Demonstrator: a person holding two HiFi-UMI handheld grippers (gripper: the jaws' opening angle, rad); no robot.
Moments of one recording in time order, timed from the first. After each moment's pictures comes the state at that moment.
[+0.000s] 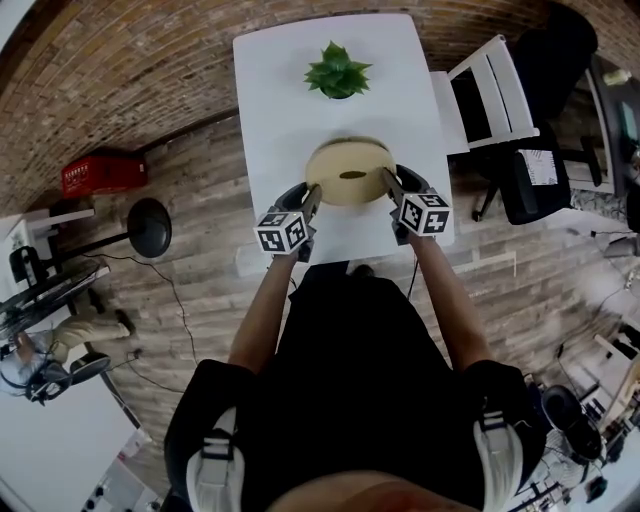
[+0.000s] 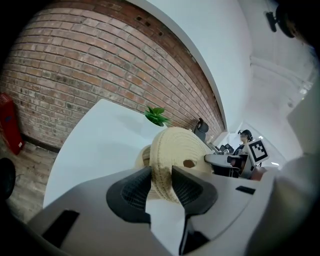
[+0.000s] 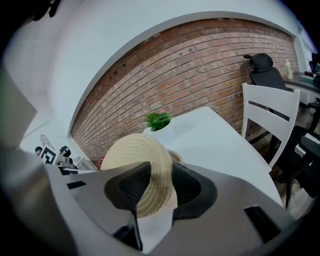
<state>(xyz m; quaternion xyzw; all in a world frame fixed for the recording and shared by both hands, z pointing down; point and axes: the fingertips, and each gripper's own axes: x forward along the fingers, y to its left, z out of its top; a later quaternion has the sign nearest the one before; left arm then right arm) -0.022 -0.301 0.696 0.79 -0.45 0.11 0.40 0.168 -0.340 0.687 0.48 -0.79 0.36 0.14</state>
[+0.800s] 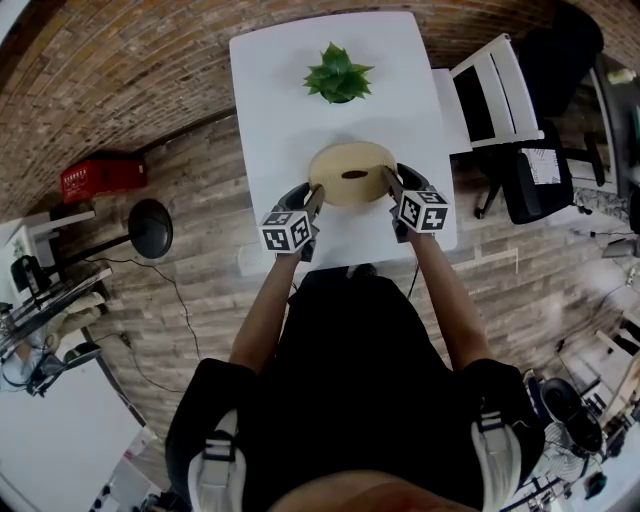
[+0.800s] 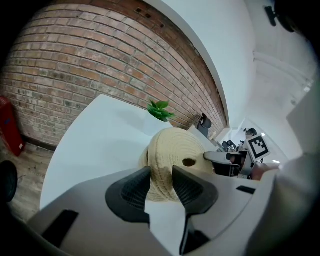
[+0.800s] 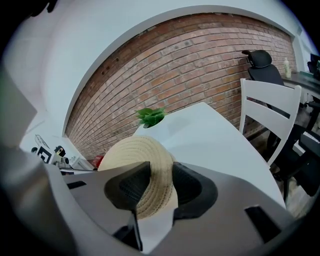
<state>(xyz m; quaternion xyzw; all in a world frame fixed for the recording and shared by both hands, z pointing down) -0.019 -0.323 0.718 0.78 -0.45 0.14 0.41 0.170 -0.364 0.712 0.49 -0.77 0.38 0.16</state>
